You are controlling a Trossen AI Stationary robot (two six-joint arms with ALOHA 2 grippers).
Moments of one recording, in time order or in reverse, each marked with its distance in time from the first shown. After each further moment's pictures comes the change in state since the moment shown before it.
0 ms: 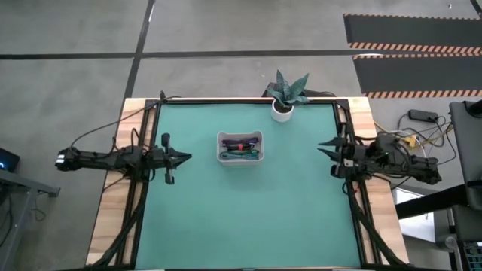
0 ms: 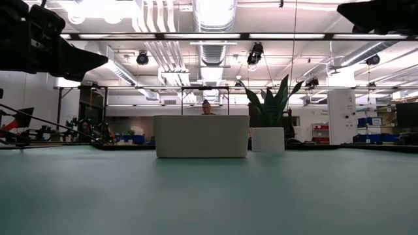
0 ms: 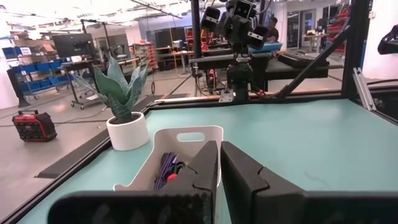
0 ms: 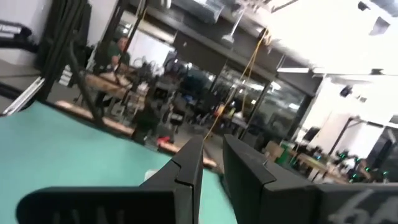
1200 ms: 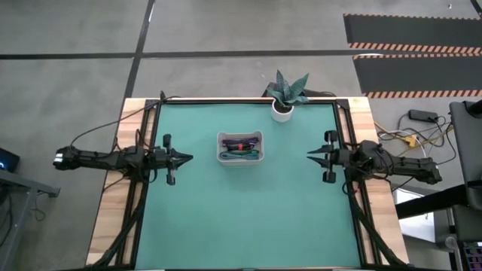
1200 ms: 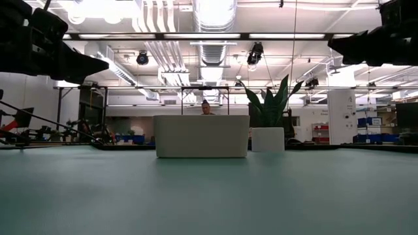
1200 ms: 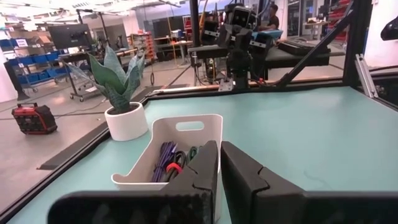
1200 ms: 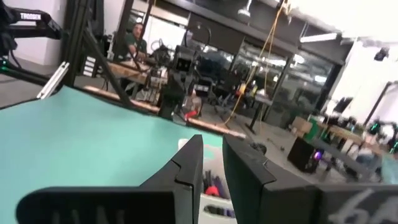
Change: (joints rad) left arm 0.000 0.050 -0.001 0.000 0.000 0.000; right arm 0.002 -0.012 -0.197 0.104 -0.027 0.119
